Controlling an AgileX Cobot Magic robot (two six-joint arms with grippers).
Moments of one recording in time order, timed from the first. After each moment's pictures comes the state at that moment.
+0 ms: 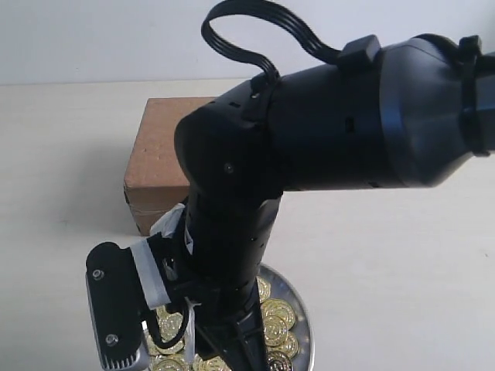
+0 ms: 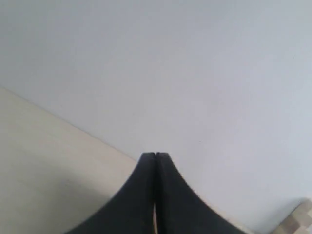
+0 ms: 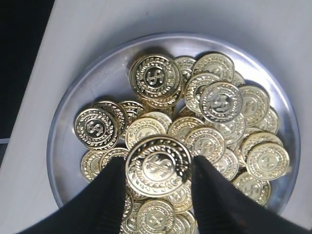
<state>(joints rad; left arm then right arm) -0.13 0.01 0.00 0.09 0.00 -0.74 0.93 1.80 -1.19 0.17 0.92 -1.02</state>
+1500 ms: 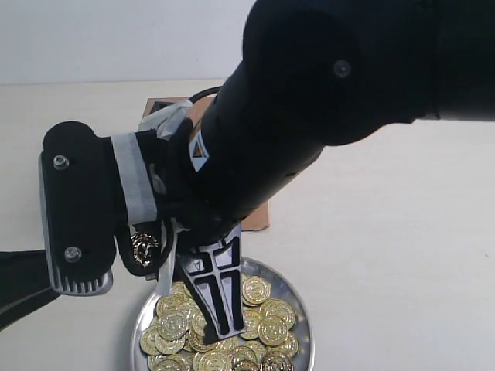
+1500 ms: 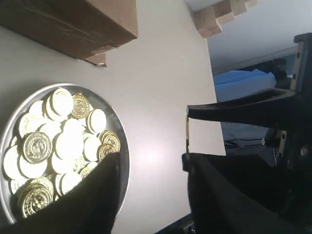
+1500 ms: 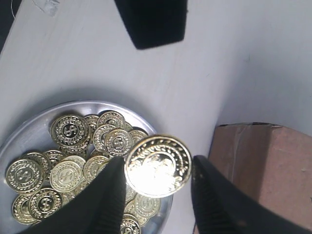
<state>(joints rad) -0.37 0.57 -0.17 -1.35 0.54 0.39 0.93 1.58 -1.19 0.16 0.74 -0.98</state>
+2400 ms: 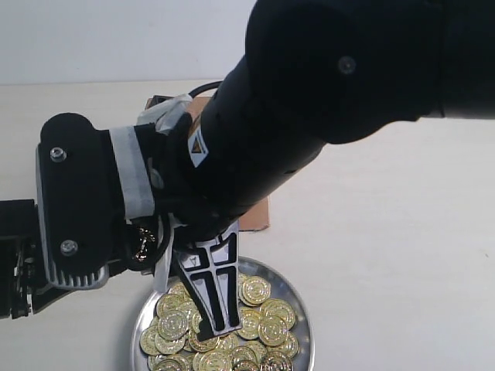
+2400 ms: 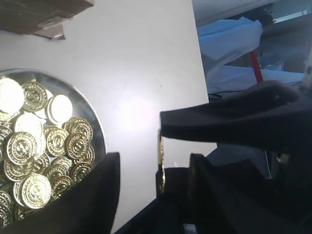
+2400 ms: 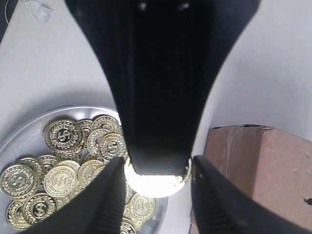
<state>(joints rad) -0.37 0.99 -0.27 -1.70 0.74 0.90 0.93 1.58 -1.19 0.16 0.72 -0.98</state>
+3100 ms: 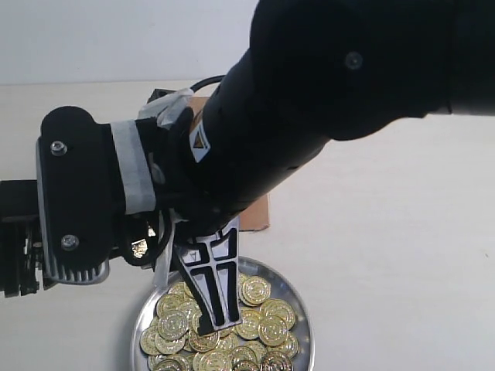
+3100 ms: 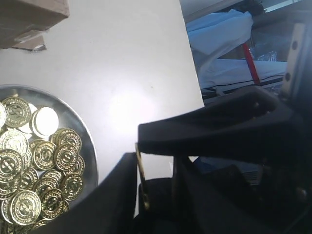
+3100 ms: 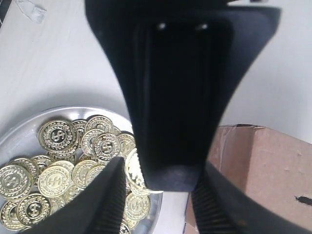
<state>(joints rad) -0.37 1.04 -0.33 -1.71 0.78 0.95 0.93 1.58 -1.19 0.15 0.71 -0.98</state>
